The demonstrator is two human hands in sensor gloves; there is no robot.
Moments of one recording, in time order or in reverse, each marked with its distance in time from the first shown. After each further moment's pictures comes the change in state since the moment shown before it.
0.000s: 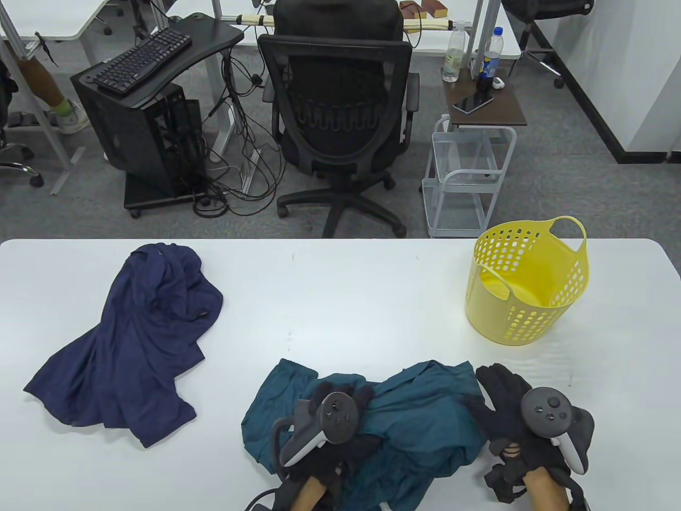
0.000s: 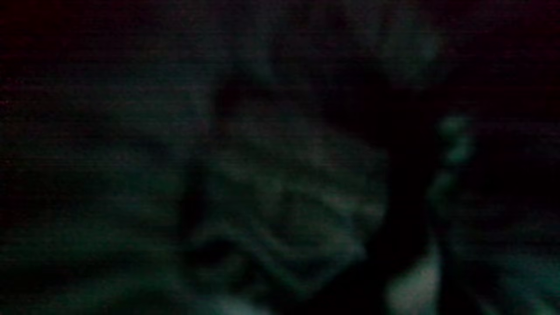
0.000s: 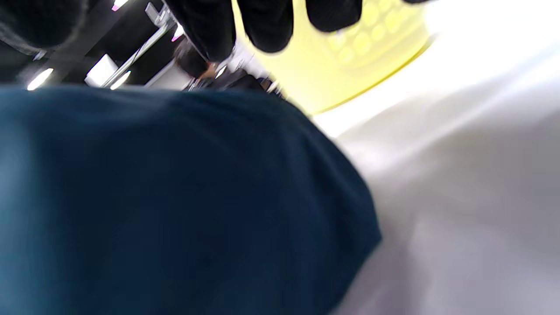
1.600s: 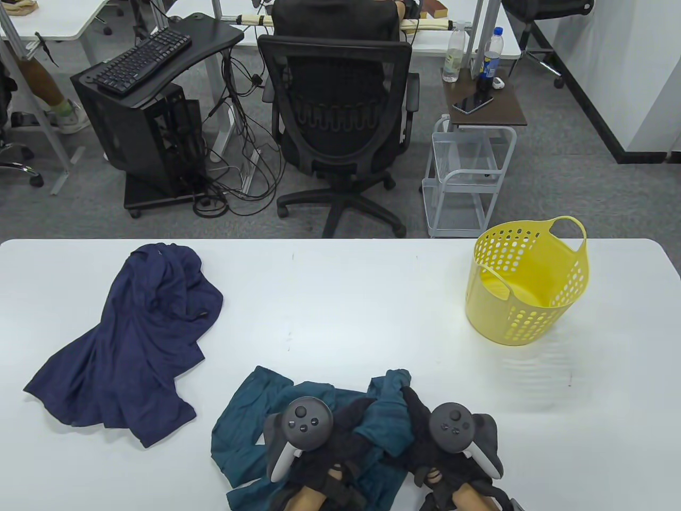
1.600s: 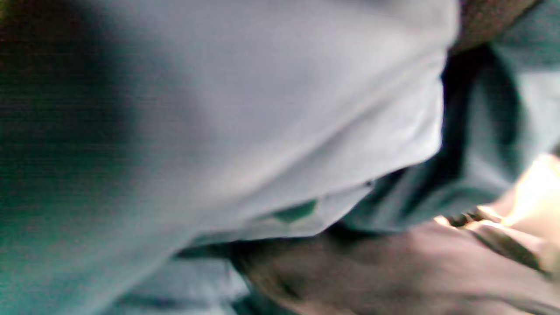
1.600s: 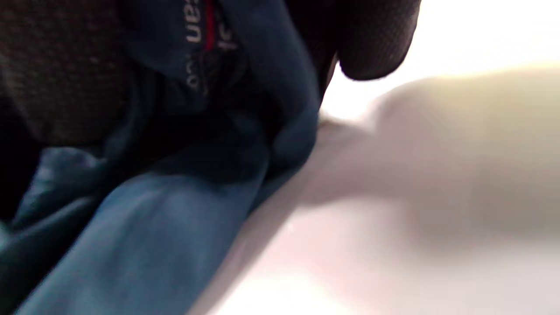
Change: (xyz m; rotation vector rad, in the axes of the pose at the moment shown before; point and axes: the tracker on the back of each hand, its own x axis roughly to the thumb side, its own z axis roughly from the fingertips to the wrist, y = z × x) left_hand 0.003 -0.008 0.008 0.092 -0.128 0.528; right_hand 0.082 0.100 0.005 0.090 -0.066 0.077
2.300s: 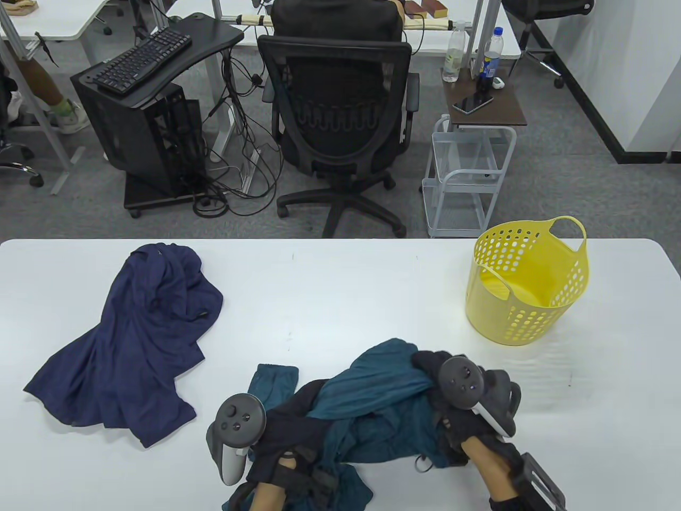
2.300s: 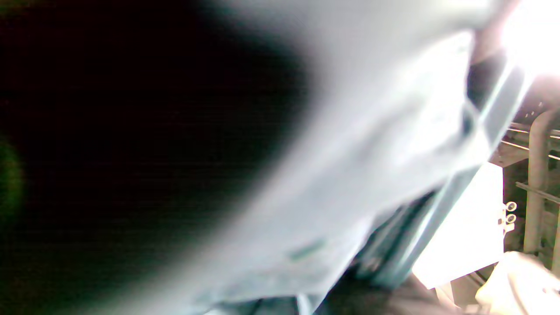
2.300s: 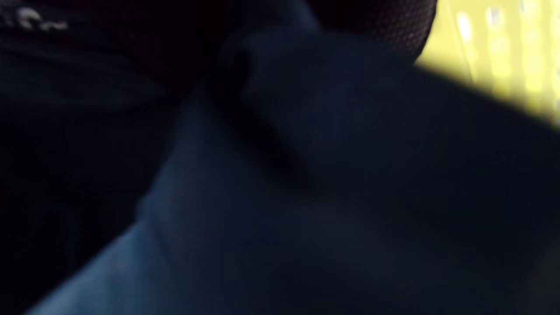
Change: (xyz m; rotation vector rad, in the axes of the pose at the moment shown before) left_hand -0.015 0.065 0.021 0.208 -0.011 0.260; right_hand 0.048 -0.111 -0.041 -0.358 -0.003 0.327
